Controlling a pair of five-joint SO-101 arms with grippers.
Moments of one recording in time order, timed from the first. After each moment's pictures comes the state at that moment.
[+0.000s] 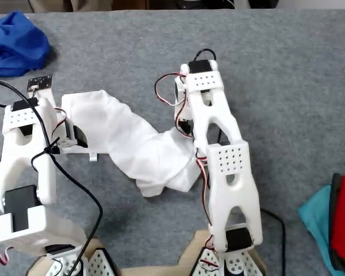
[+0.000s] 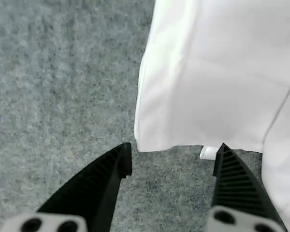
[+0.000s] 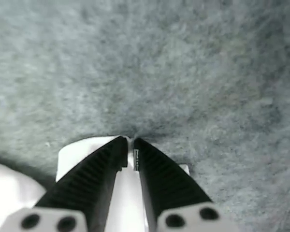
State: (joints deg) left arm -19.2 1.5 22.1 68.2 -11.2; right arm -14.6 57.9 -49.5 101.5 -31.0
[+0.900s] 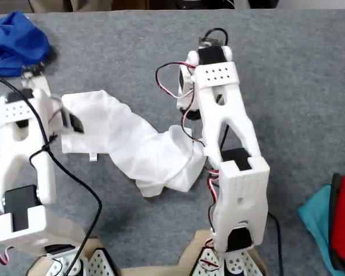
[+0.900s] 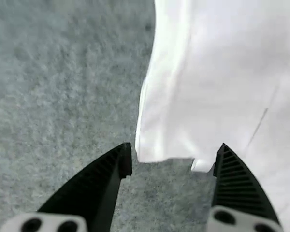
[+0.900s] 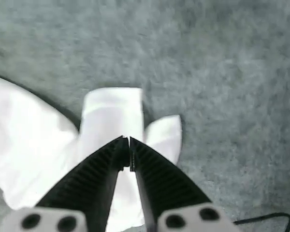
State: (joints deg) left arm -18.8 1.5 10.7 72.4 -7.9; right arm -13.9 32.1 -32.3 101.5 -31.0
